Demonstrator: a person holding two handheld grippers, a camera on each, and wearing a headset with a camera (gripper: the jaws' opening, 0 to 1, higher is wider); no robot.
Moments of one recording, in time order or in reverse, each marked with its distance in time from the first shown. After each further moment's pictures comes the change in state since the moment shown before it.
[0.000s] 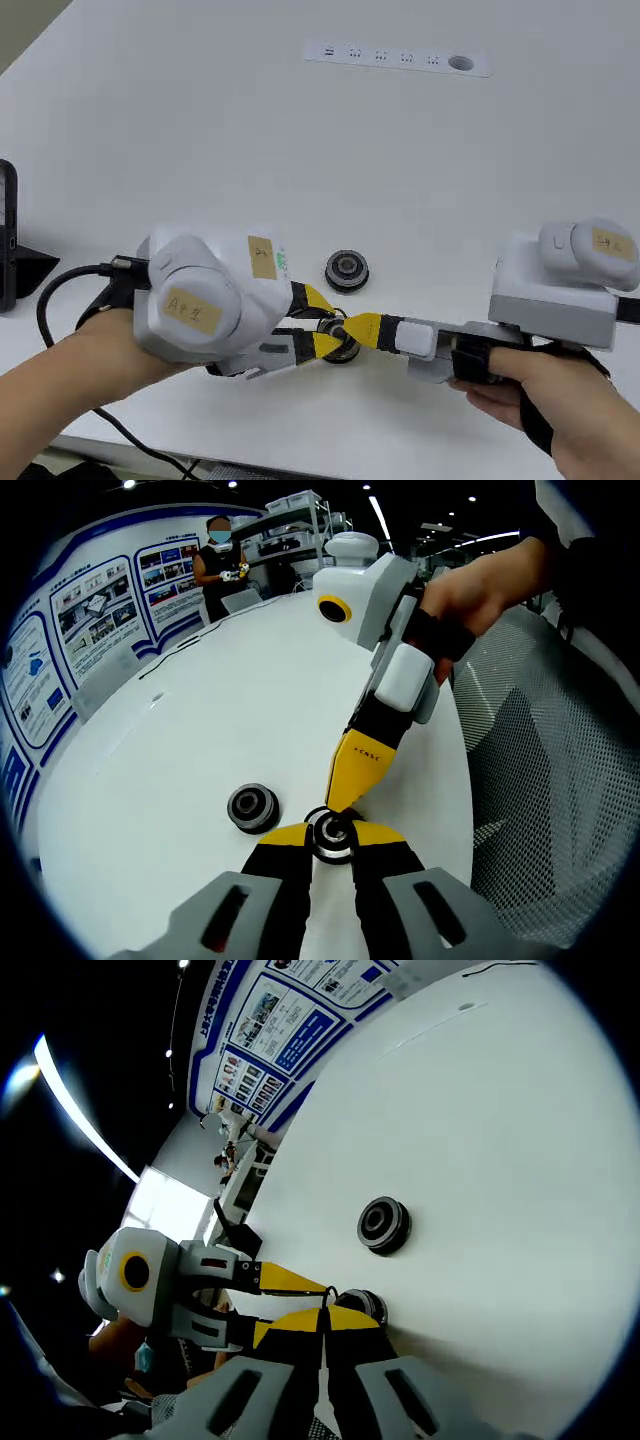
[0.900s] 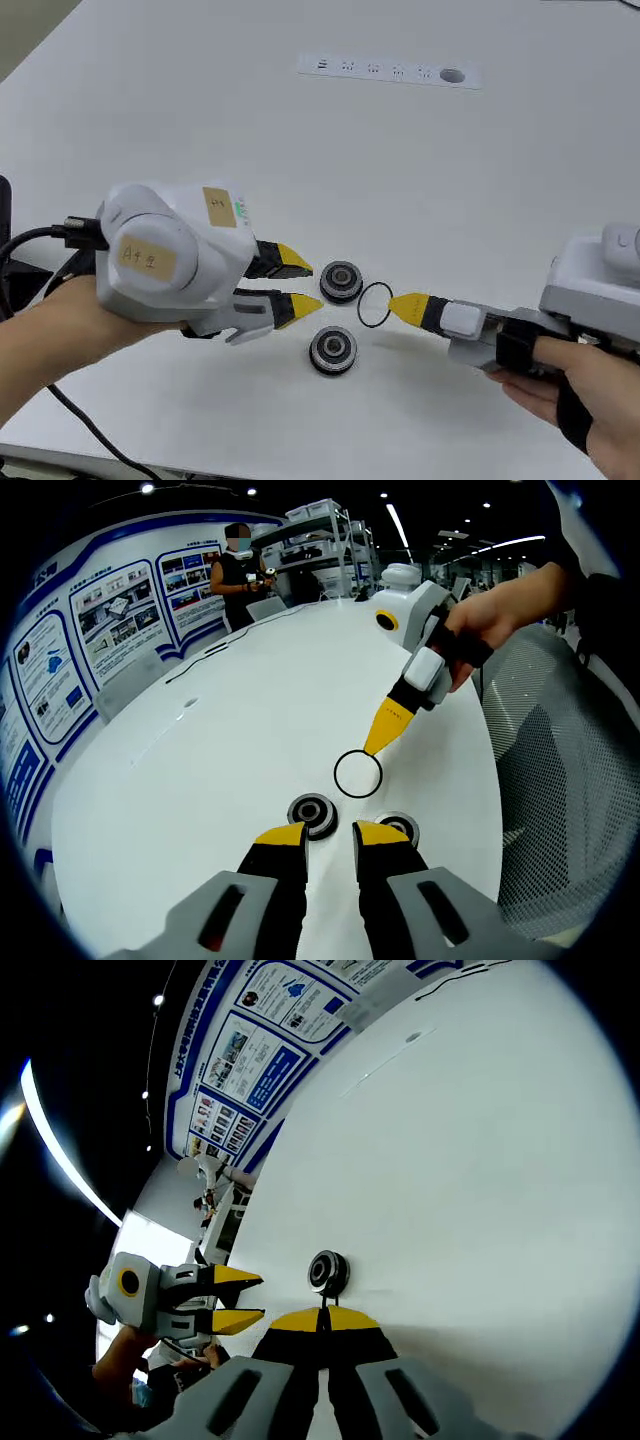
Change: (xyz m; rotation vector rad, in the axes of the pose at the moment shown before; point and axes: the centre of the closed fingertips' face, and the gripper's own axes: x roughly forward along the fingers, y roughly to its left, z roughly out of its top) left arm -0.016 0.046 0.014 -0.020 -0.035 0.086; right arm -0.037 -0.037 0.036 0.107 -0.160 -0.097
